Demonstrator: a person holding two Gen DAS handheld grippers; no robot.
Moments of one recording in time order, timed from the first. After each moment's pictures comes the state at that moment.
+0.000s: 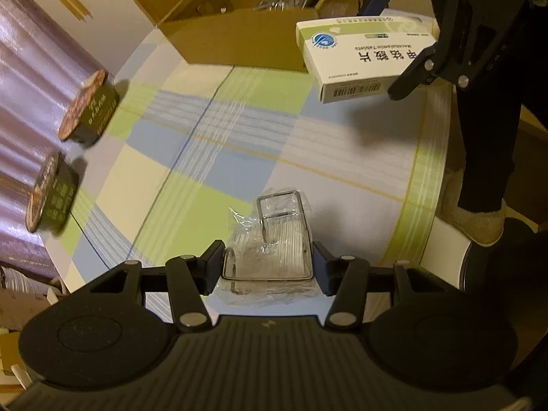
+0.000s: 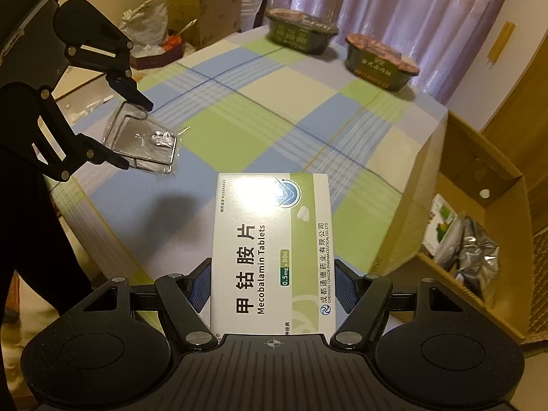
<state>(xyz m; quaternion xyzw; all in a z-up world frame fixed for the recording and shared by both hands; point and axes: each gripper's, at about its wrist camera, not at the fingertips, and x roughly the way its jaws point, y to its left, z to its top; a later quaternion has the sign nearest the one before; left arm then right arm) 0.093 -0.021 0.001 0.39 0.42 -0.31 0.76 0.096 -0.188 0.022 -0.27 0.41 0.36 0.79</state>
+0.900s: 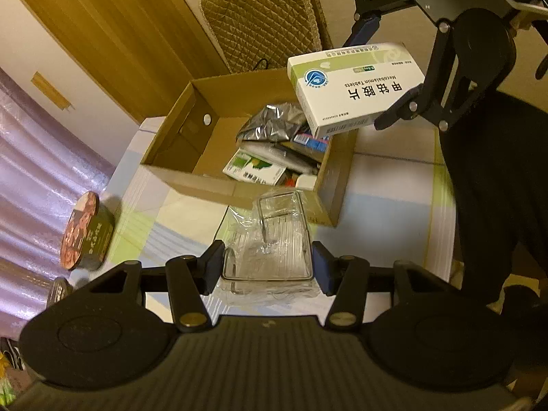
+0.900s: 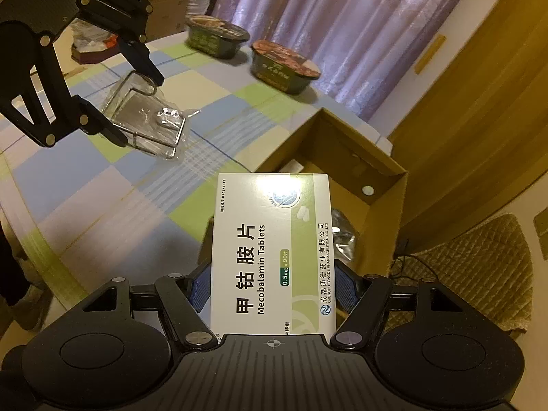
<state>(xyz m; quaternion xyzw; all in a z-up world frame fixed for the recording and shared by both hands) 0.149 -0.172 0.068 0.40 0.33 -0.37 0.77 0.152 -0.313 0.082 -0.33 0.36 0.28 0.83</state>
